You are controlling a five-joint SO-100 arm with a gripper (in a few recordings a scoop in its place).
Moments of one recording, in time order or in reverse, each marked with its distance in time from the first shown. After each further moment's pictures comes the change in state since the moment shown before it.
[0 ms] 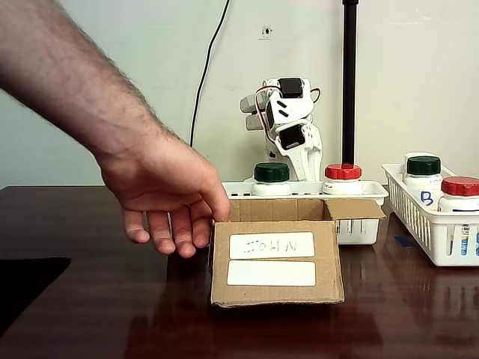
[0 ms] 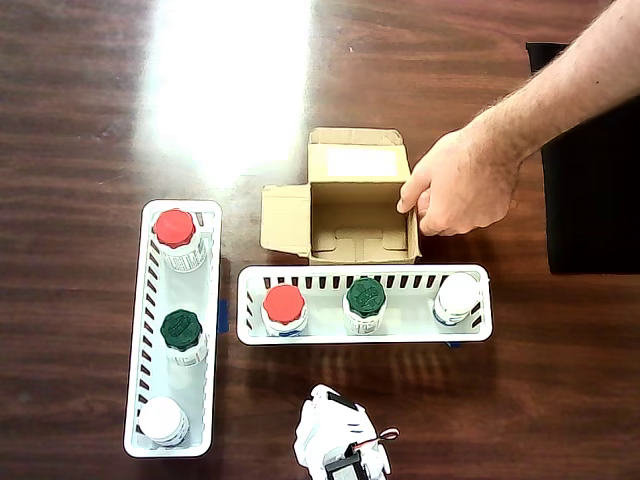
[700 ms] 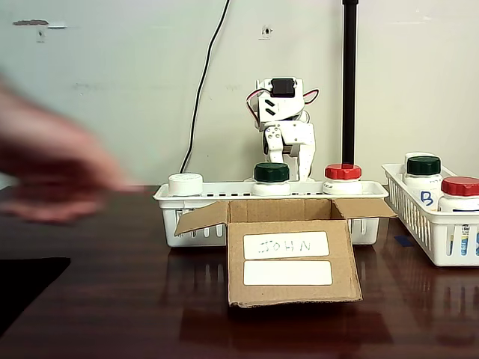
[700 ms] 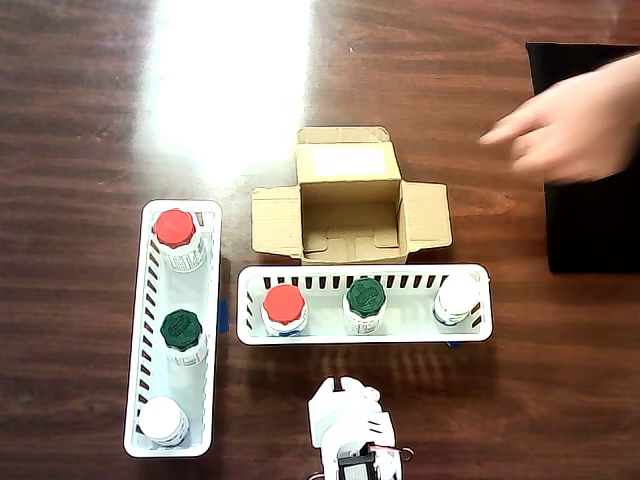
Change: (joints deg) arm 16.3 0.0 -1.6 -3.3 47.5
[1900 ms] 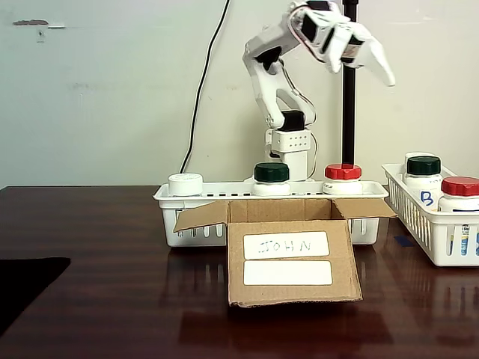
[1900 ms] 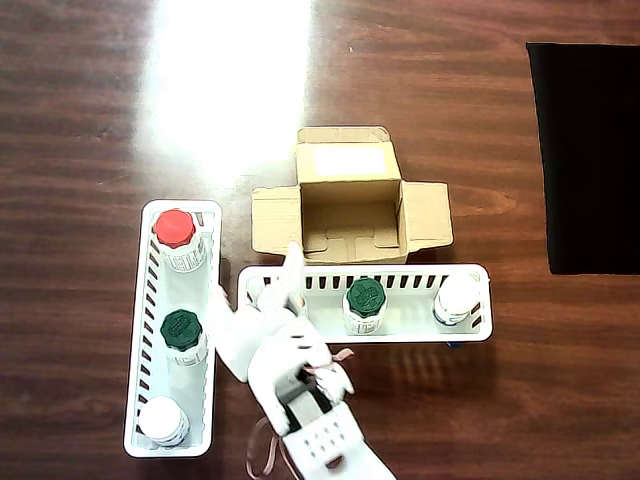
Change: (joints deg) arm -27.9 -59.3 -59.6 -20.5 -8.5
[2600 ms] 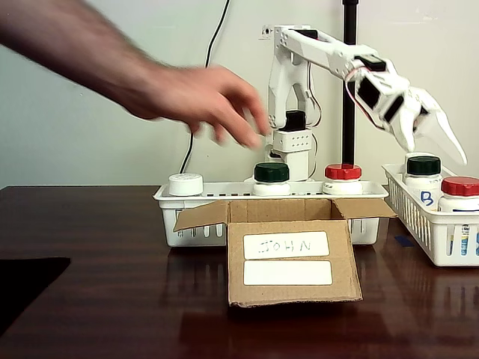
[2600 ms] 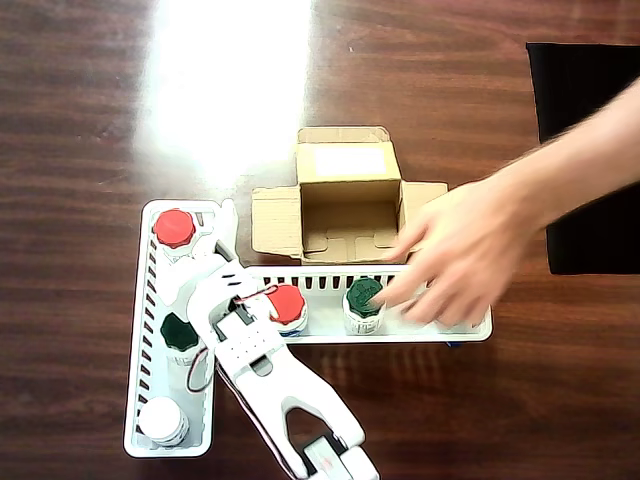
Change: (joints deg) arm -2.7 -44.6 -10.6 -29.8 -3.0
